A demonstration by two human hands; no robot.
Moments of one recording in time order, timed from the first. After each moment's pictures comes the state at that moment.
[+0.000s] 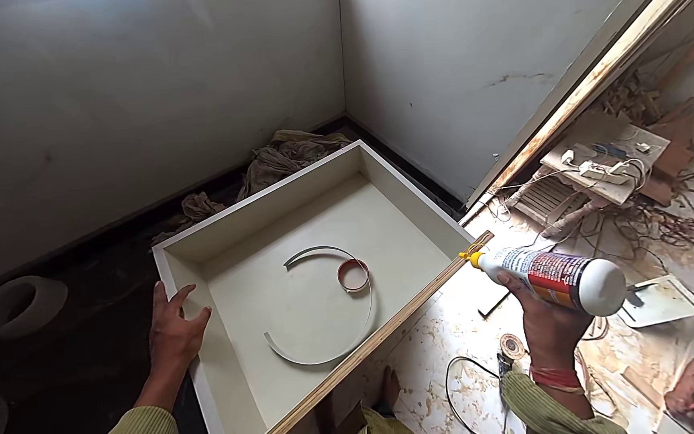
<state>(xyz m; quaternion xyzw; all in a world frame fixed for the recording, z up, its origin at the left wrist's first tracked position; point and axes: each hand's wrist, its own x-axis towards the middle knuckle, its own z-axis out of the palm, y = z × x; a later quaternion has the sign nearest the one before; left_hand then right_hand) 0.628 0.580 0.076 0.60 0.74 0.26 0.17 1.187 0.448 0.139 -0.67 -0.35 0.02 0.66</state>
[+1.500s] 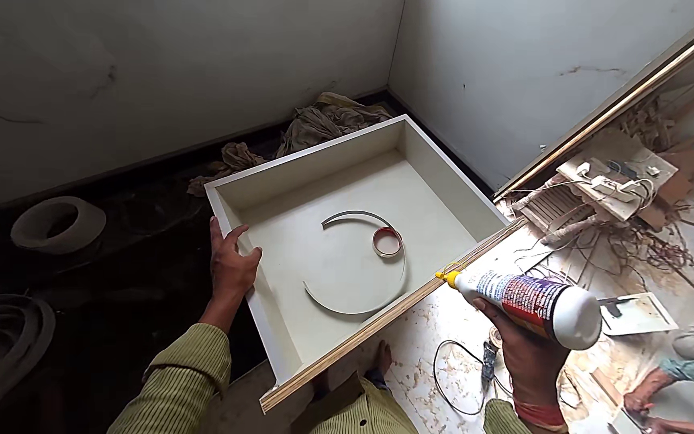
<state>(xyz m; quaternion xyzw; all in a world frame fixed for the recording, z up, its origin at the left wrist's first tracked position) 0.614 0.577 0.070 0.56 0.72 0.32 0.24 1.037 0.389 0.147 -0.63 -0.40 0.10 0.66</state>
